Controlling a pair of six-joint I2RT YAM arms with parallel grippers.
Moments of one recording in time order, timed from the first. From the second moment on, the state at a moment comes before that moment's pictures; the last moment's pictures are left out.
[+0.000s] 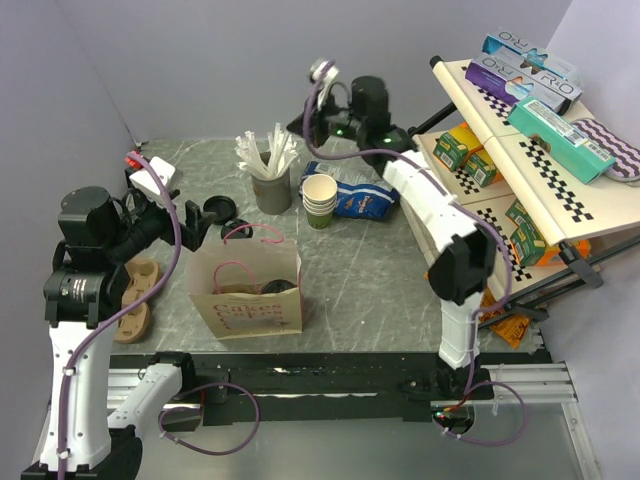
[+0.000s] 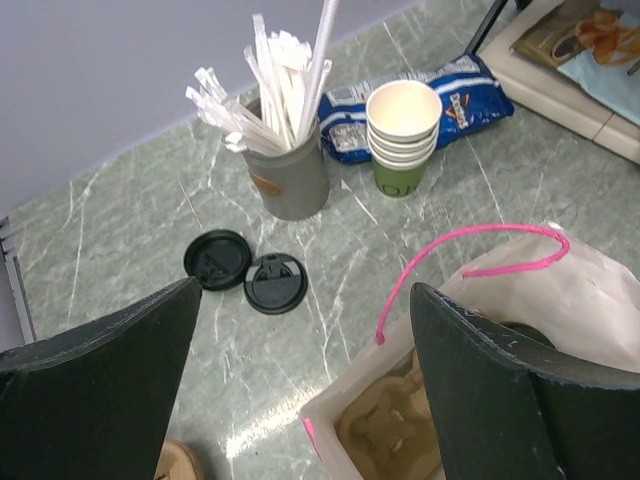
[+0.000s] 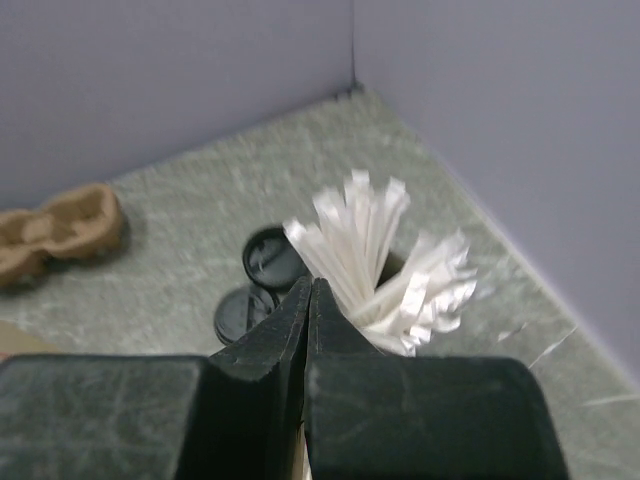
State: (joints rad) left arm -0.04 0.83 1.34 -0.75 0.47 0.22; right arm 0.50 2.02 2.09 -0.23 -0.60 -0.06
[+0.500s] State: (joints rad) left arm -0.03 0.81 1.23 -0.48 0.15 0.16; right arm 0.58 1.52 2.06 -0.28 -0.69 0.04
